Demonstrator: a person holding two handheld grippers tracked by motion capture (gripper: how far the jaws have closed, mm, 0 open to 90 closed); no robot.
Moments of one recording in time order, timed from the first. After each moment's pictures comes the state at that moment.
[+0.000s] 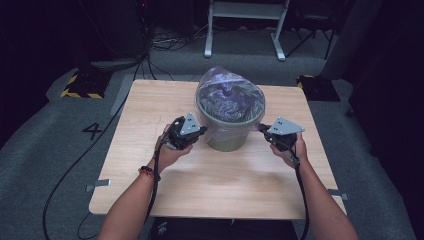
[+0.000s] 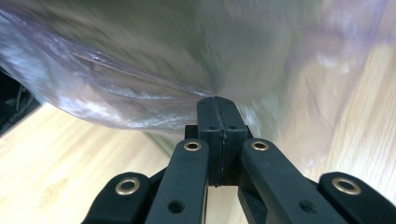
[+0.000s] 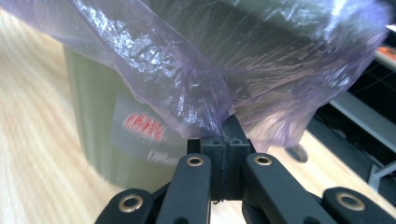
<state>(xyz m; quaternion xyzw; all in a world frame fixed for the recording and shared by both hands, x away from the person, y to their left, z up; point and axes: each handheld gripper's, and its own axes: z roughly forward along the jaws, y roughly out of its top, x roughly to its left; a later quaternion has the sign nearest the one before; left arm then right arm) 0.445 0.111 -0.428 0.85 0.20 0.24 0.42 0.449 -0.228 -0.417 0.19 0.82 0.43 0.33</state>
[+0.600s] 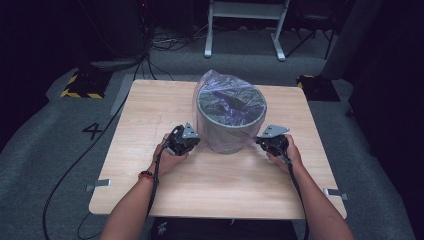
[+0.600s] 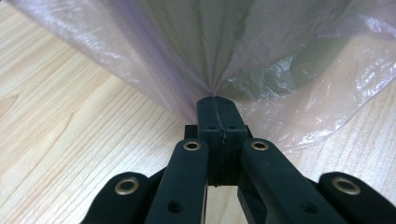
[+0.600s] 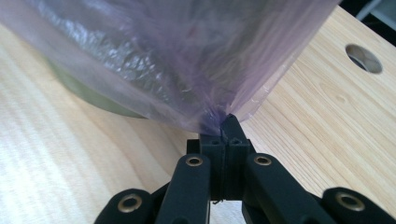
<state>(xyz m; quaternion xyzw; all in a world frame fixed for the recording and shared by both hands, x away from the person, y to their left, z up) 0.465 0.123 -0.484 0.87 0.28 0.19 0.37 0.478 -0.232 -0.482 0.25 0.87 0.35 0.25</state>
